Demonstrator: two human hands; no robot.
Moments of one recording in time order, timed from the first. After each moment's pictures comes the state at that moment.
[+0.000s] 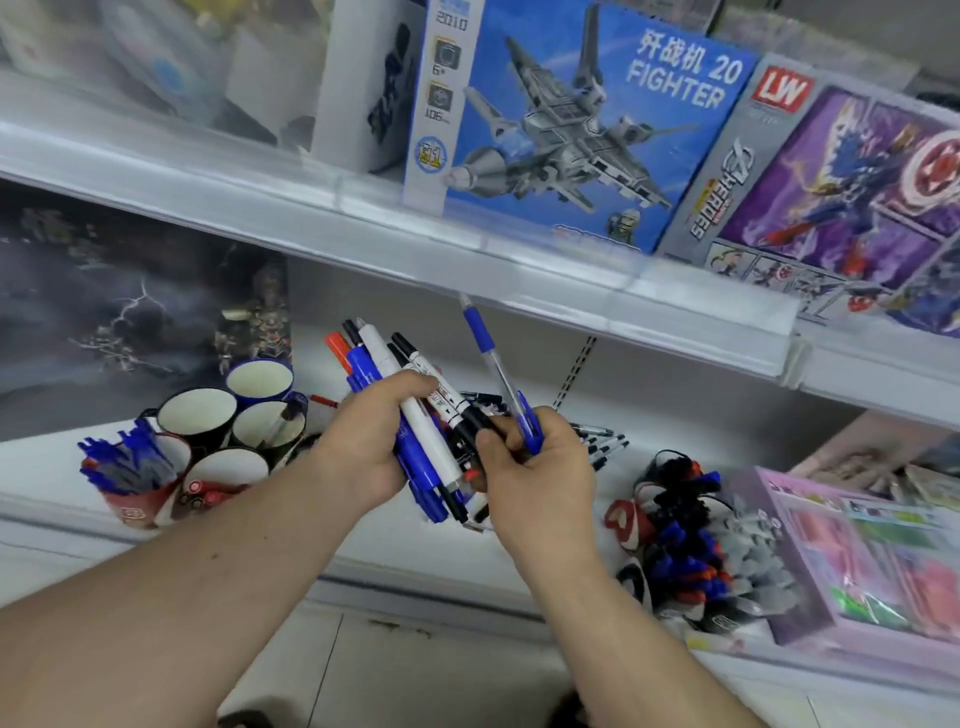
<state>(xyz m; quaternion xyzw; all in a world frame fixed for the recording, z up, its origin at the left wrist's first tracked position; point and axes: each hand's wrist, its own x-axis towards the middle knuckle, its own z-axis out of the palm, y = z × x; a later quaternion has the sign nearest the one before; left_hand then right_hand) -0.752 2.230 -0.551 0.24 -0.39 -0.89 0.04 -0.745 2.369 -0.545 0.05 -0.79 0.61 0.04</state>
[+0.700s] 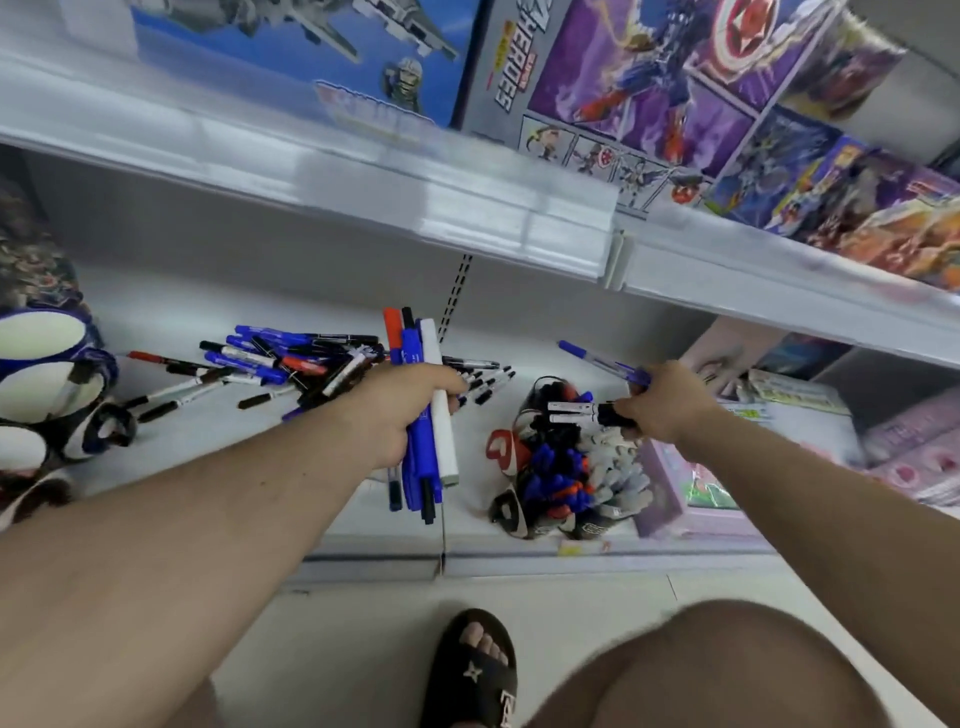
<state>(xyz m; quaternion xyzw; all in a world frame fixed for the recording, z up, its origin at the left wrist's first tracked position) -0.819 2.376 -0.571 0.23 -0.56 -0.78 -0.15 -0.875 2.636 -0.524 -0.09 -0.97 0.21 -0.04</state>
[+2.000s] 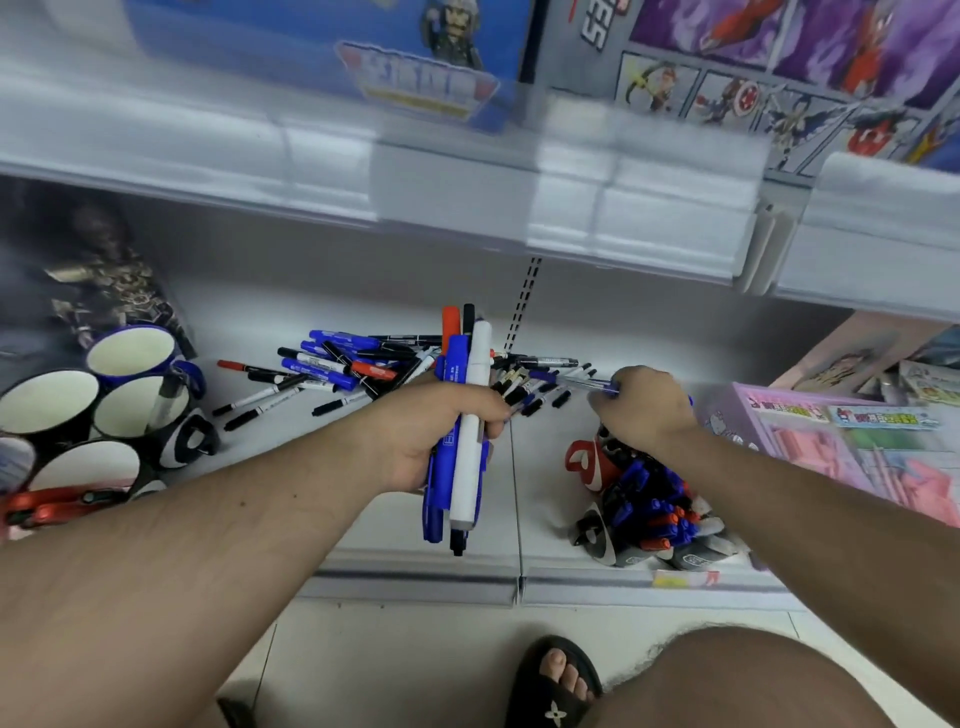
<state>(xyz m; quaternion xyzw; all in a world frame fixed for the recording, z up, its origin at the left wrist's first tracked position) -0.831 2.339 -0.585 0.16 -0.59 -0.76 -0.22 -0.935 2.565 -0.612 0.03 -0.99 0.09 -0.05</state>
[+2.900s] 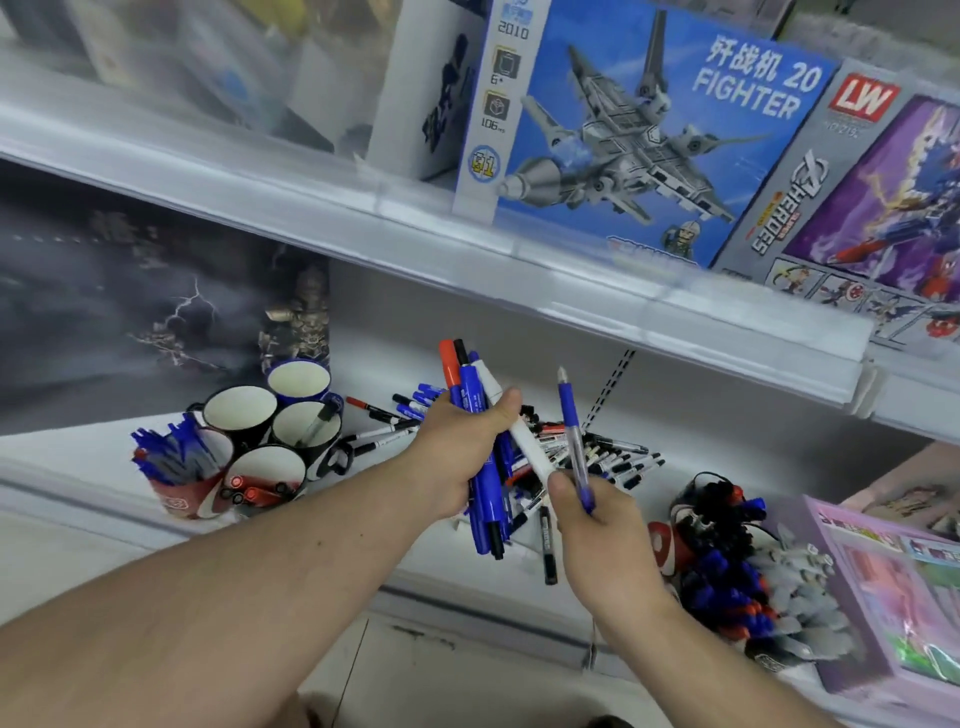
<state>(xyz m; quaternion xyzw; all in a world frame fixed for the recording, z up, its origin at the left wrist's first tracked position) -0.767 2.255 -0.556 0.24 -0.52 -0.82 0.03 -0.744 2.404 -0.553 0.04 -0.86 0.50 -0.08</state>
